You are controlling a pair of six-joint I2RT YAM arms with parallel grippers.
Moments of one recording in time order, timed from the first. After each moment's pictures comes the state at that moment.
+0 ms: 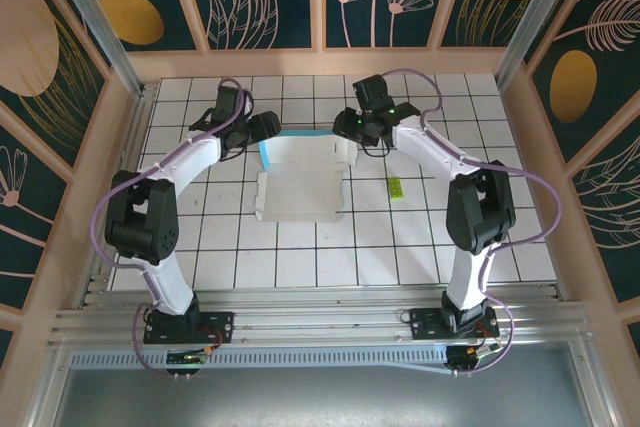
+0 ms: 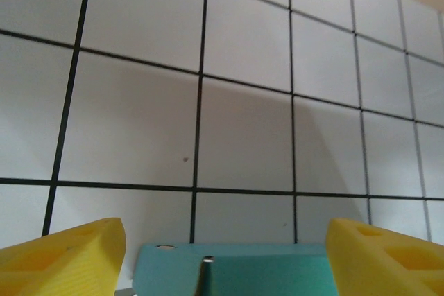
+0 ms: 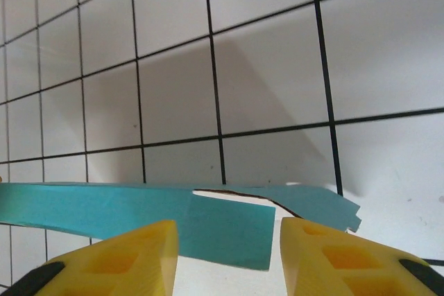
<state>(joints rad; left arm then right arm) -0.28 1.81 1.33 -0.31 0.12 -0.55 0.50 1.88 1.58 -0.57 -0.11 0.68</state>
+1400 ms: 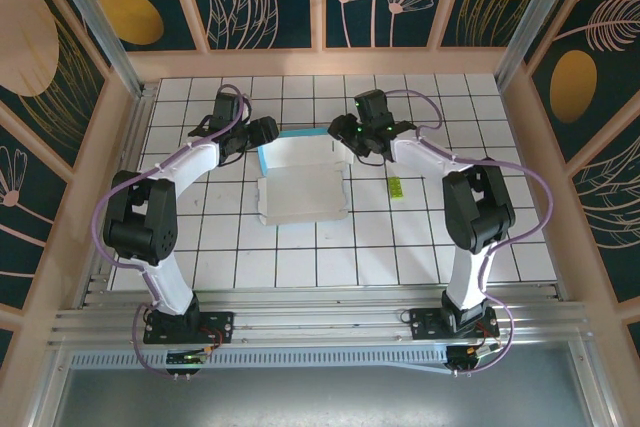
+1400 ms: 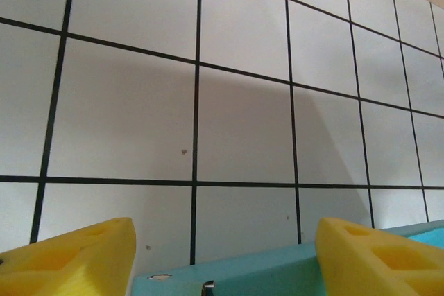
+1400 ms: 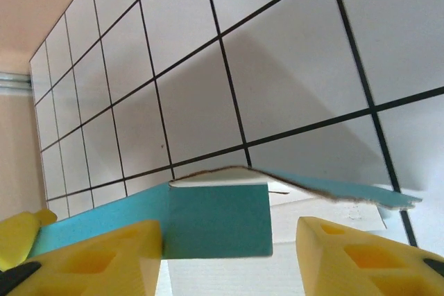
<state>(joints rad) -0.27 1.80 1.25 -0.21 0.18 -0.54 0.49 1.85 1.39 -0.29 -0.16 0.90</state>
